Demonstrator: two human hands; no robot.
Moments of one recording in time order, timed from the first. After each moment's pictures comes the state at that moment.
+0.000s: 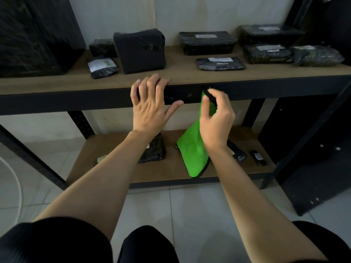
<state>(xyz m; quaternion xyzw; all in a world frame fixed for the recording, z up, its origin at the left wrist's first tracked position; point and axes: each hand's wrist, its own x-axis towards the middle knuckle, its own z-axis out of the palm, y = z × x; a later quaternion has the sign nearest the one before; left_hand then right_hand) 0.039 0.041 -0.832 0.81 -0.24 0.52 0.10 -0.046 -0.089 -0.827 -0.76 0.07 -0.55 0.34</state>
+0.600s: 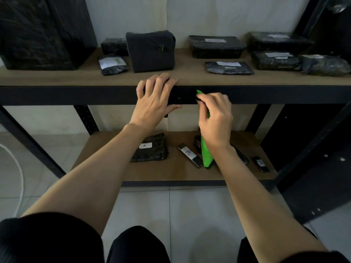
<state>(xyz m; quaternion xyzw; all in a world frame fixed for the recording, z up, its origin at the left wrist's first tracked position) 0.044 0.060 -0.819 0.82 -0.31 0.49 0.05 -0.034 -0.095 -0.835 -0.81 -0.04 -0.56 0.19</state>
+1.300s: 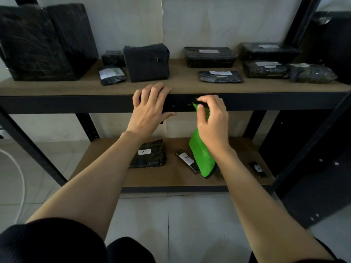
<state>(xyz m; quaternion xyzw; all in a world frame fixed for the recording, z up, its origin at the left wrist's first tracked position) 0.029 0.059 -0.813 0.85 -0.30 0.42 0.05 -0.046 -0.102 -0.815 -0.82 -0.03 -0.48 0.30</state>
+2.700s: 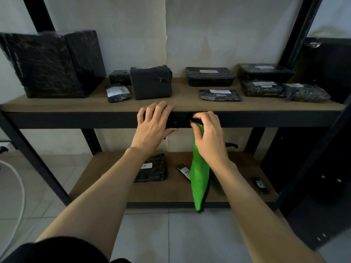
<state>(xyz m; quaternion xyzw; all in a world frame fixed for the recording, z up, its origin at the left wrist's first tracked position) 0.030 0.057 -0.816 0.84 -0.28 0.46 0.01 -0.043 -0.102 -0.811 -0.87 -0.06 -0.42 0.27</state>
